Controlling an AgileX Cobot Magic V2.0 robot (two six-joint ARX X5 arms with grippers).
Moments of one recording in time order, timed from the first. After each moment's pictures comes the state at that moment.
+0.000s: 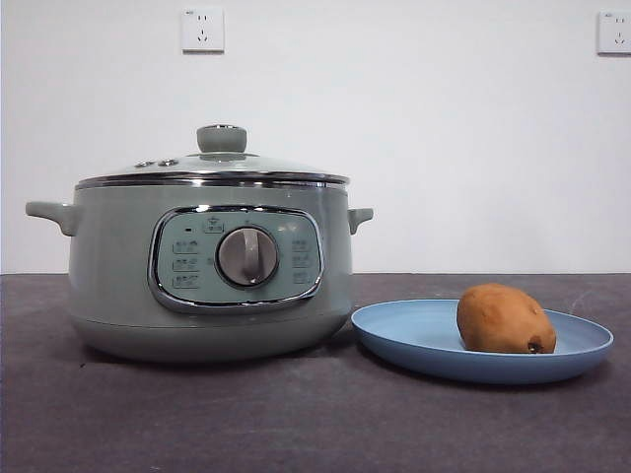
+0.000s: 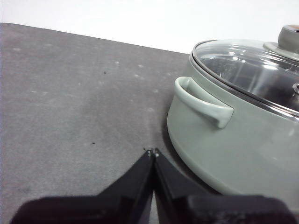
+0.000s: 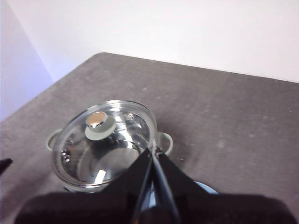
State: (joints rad) left arm -0.01 0.01 0.02 -0.18 0.10 -0.20; right arm 0.27 0.93 1.35 -0.76 -0.32 -0.02
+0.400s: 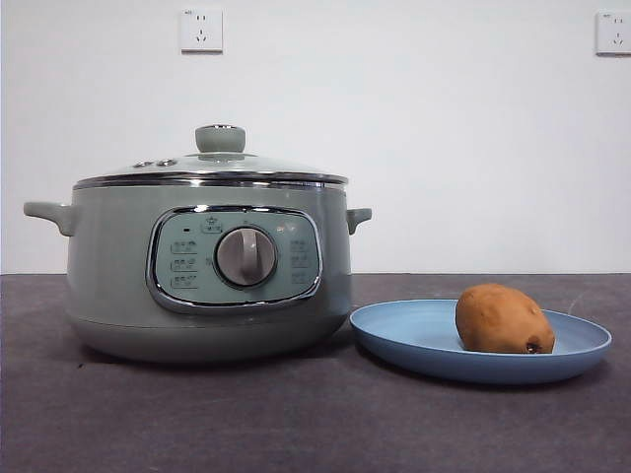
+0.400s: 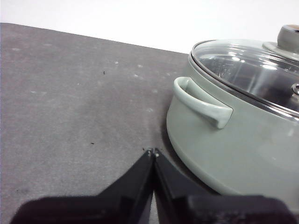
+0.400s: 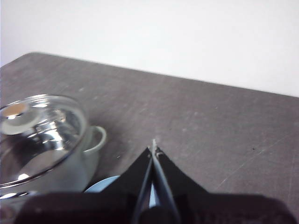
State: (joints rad) left arm -0.01 0.01 0.02 -0.18 0.10 -0.20; right arm 0.11 0.74 1.00 -0.54 -0.24 -0.10
